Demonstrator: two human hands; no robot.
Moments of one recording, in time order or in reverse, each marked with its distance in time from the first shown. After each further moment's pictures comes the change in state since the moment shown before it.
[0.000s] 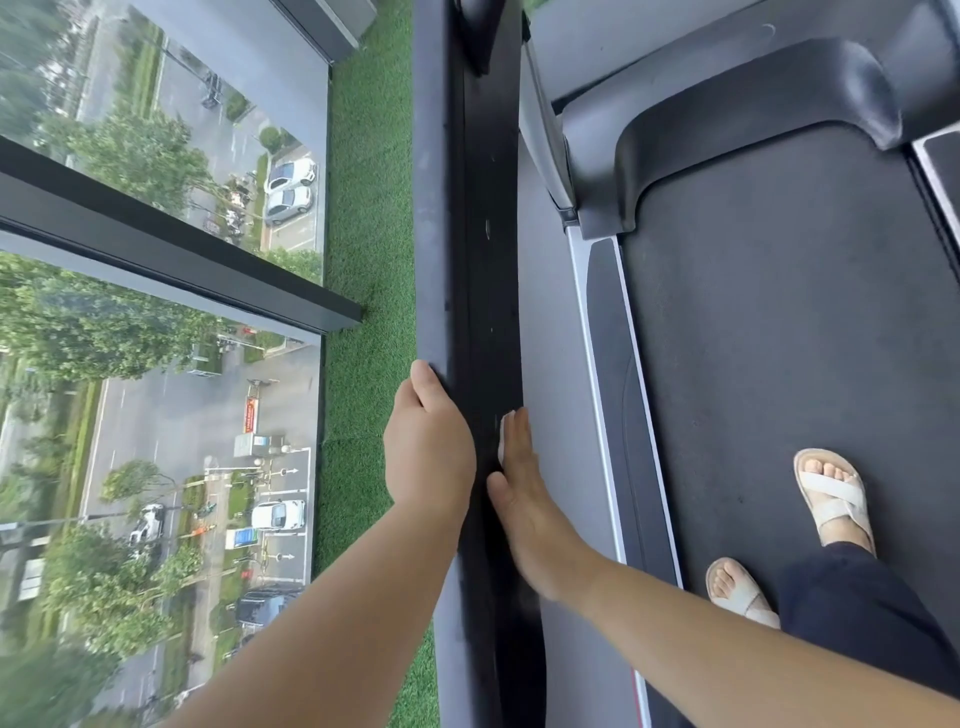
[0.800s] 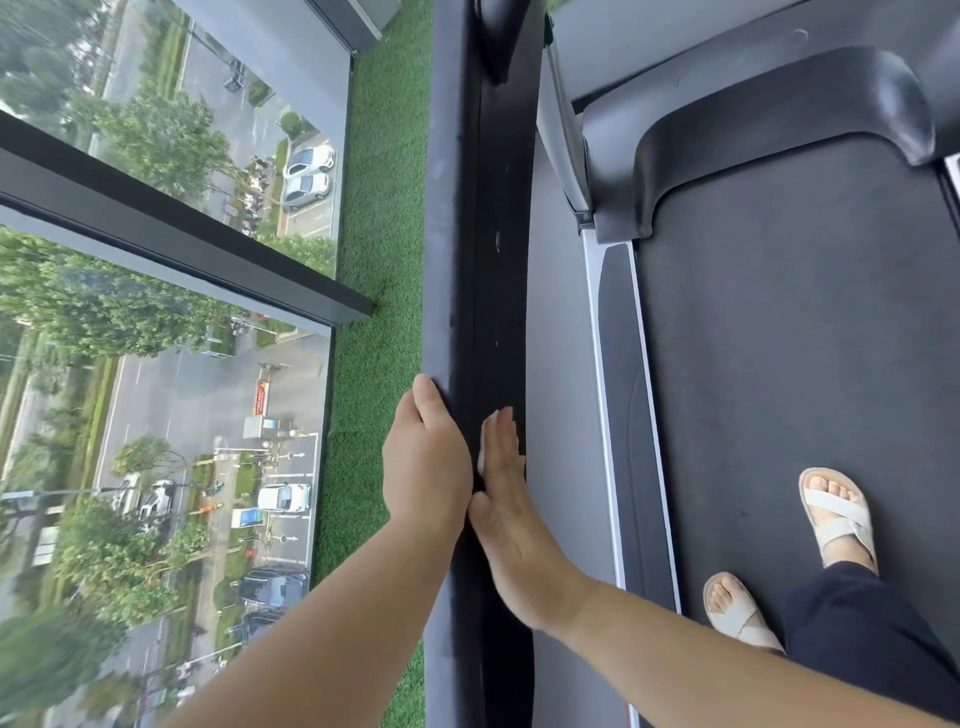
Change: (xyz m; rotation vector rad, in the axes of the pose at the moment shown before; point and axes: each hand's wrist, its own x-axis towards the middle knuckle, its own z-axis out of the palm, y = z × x) left_hand 0.000 -0.001 0.001 -0.024 0.002 0.013; right_hand 0.003 -0.012 0.004 -0.005 0.003 -0.116
